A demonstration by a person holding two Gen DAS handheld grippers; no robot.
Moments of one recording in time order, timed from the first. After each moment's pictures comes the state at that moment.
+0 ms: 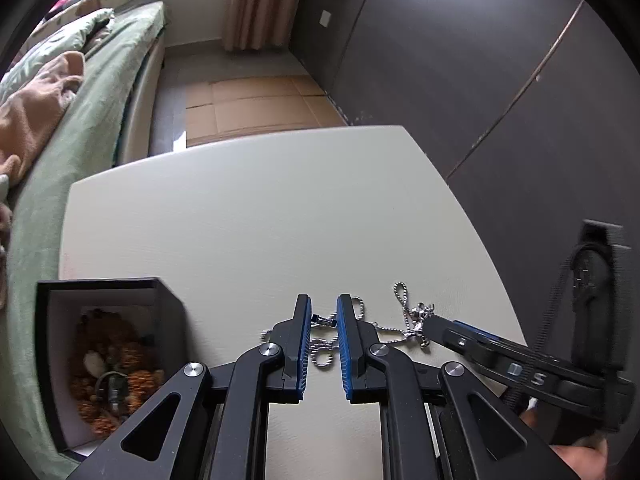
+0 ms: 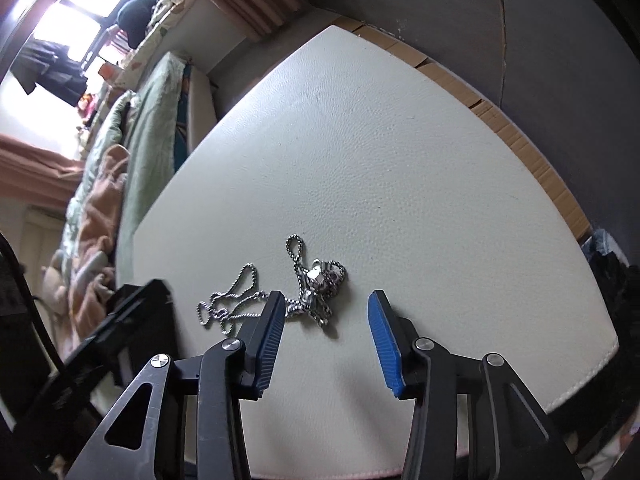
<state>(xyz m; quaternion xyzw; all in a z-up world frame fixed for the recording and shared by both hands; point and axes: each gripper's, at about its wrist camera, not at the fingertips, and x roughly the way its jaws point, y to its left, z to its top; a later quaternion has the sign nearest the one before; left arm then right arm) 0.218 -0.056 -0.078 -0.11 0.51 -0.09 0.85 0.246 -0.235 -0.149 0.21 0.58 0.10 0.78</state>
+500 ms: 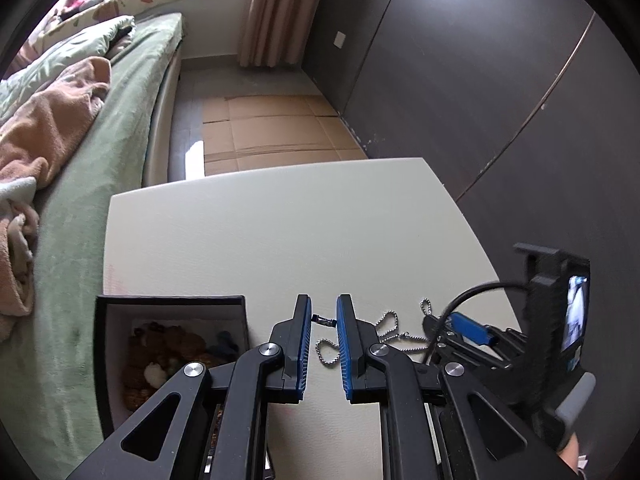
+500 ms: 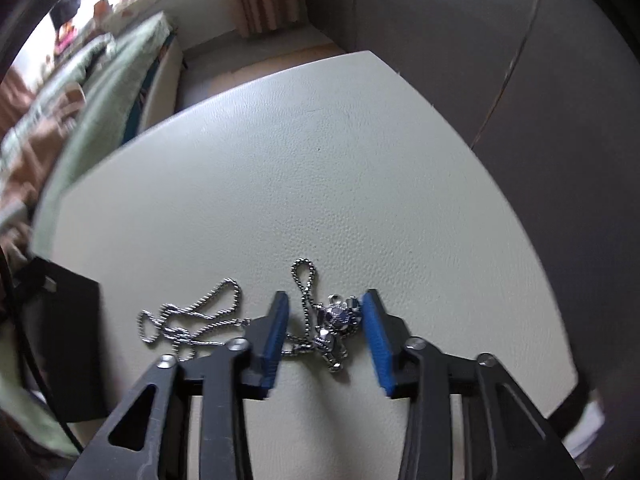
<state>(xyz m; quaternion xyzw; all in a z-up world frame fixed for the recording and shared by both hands) 0.209 -0.018 -0.059 -0.12 0.48 -0.07 0.87 0.248 -0.175 -0.136 -0.01 0.55 0.02 0.83</state>
